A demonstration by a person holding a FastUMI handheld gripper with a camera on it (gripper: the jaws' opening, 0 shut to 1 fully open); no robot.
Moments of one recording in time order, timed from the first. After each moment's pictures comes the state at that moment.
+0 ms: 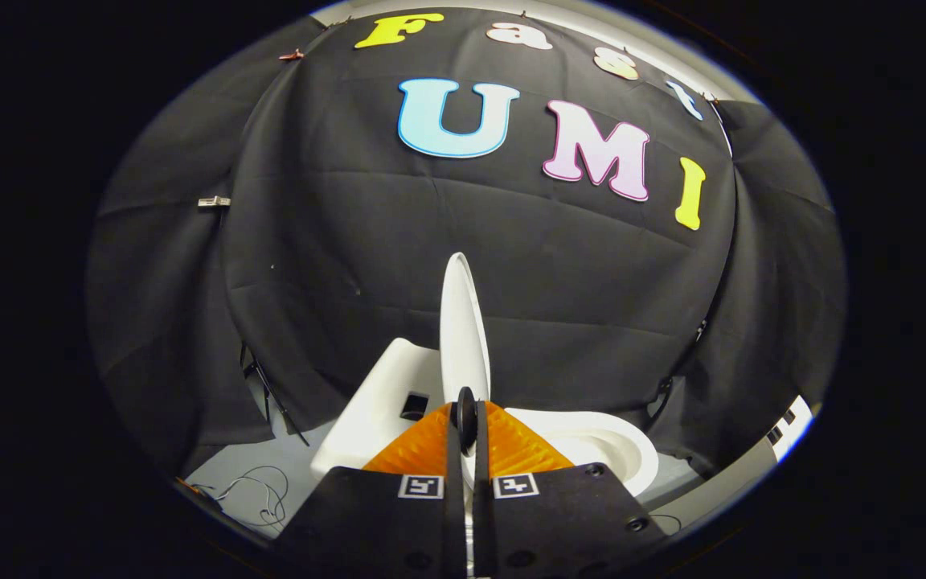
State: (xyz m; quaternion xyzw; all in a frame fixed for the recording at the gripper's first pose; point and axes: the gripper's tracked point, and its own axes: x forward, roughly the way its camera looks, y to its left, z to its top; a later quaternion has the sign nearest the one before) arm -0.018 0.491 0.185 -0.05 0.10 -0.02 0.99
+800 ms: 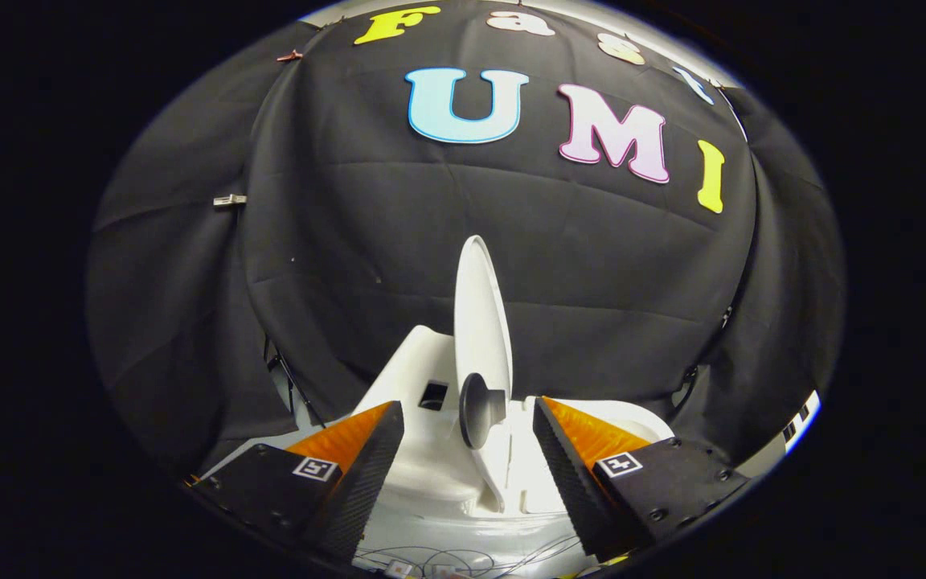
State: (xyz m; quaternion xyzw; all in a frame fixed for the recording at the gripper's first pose) arm -0.019 0.495 0.175 -0.04 0.13 0.03 0.99
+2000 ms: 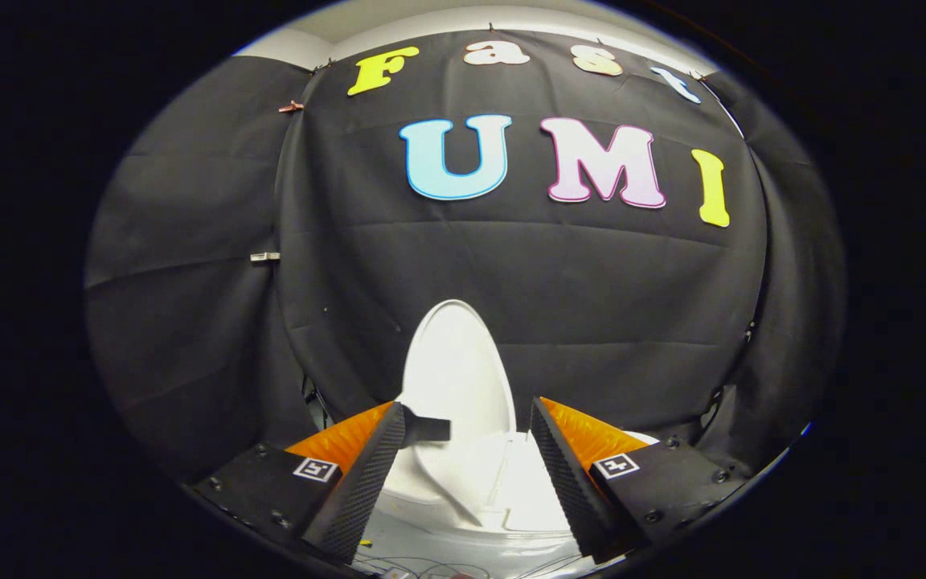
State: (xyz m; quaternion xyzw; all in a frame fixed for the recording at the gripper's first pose) arm -0.054 0.407 0.246 0.00 0.06 0.10 0.99
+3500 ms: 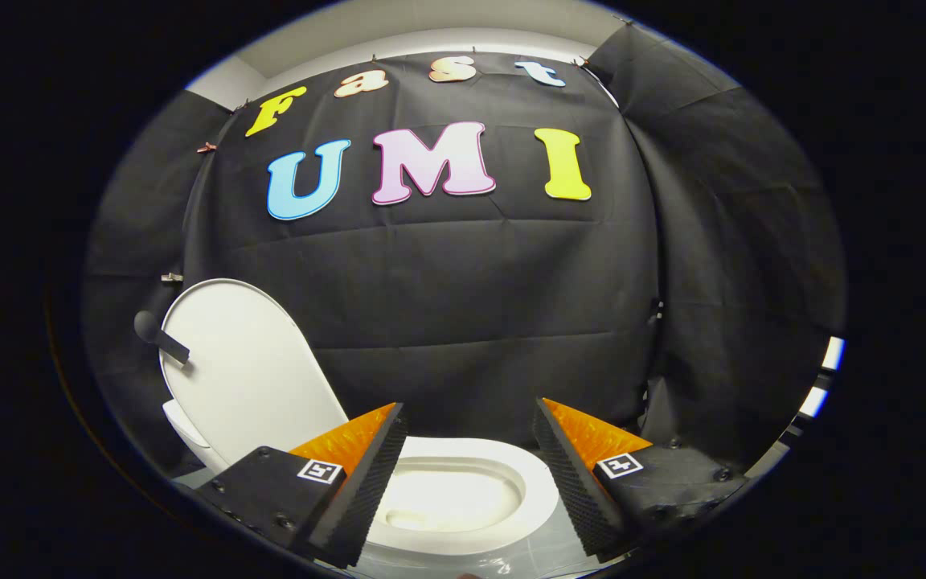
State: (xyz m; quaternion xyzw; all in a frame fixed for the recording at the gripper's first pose) arm -0.019 0.070 0.145 0.04 -0.04 -0.01 1.00
